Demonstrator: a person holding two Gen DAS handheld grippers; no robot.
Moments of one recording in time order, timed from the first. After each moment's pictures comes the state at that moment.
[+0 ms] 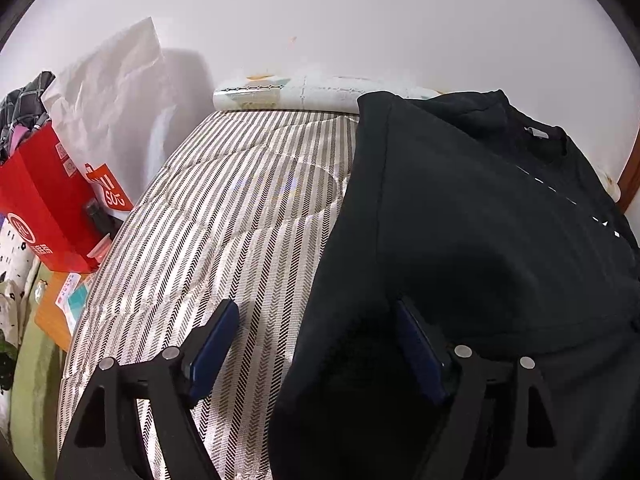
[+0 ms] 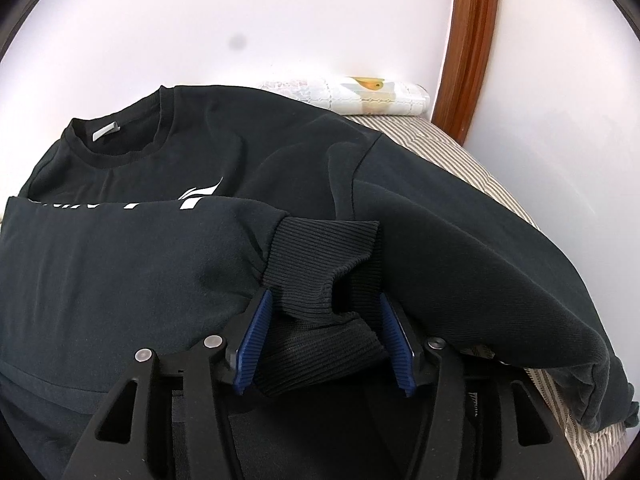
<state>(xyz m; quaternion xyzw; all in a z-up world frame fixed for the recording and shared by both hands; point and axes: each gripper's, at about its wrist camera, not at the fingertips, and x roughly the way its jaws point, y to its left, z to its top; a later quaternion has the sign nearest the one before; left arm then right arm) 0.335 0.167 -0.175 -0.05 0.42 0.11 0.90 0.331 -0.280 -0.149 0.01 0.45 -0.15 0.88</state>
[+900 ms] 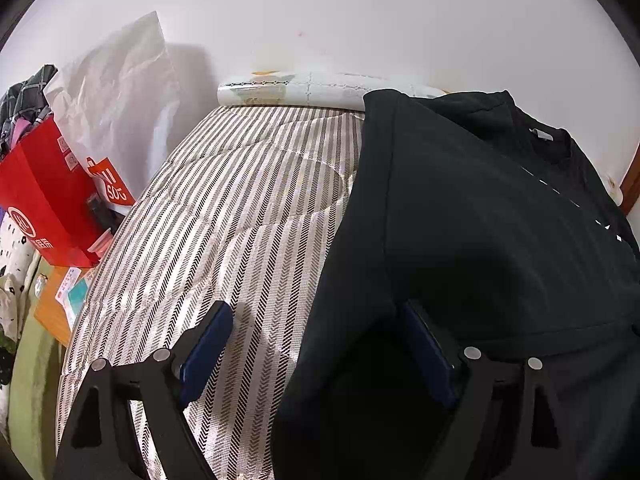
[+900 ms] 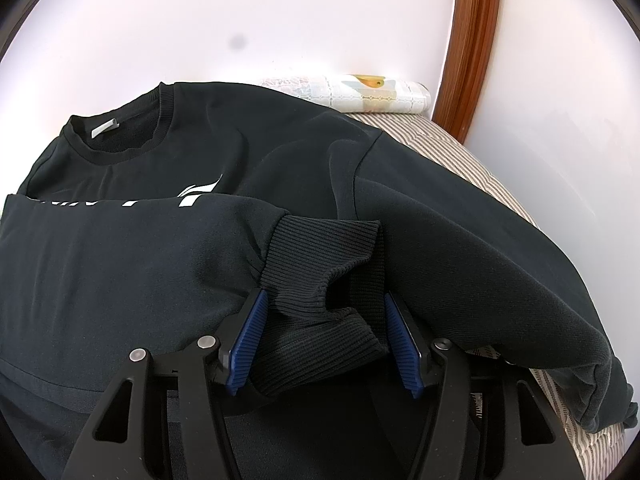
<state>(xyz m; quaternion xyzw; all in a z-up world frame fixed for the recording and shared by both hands) 0.336 0.170 -0.175 -0.06 0.42 0.11 0.90 0.332 -0.279 -0.149 0.01 0.45 -0.15 0.88</state>
